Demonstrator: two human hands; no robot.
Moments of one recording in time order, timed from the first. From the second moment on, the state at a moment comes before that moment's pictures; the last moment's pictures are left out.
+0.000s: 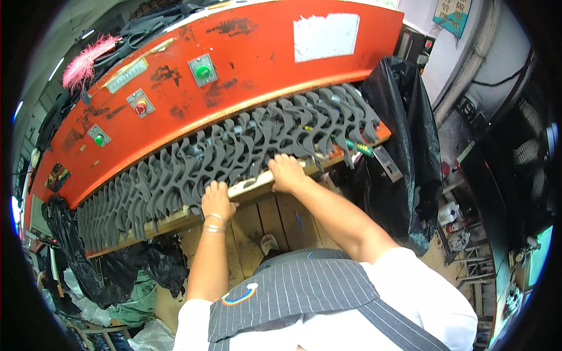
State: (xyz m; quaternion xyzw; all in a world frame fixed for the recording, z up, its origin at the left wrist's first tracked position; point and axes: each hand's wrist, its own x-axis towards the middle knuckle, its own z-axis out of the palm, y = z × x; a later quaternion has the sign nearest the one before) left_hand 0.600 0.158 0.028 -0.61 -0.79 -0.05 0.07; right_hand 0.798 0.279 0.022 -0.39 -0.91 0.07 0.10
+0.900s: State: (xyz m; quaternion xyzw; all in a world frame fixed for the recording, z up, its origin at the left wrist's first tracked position) left_hand 0.685 0.298 0.030 -0.74 -0.63 -0.24 0.01; right_hand 0.781 0.412 0.076 -0.37 -0.91 0.11 -0.17
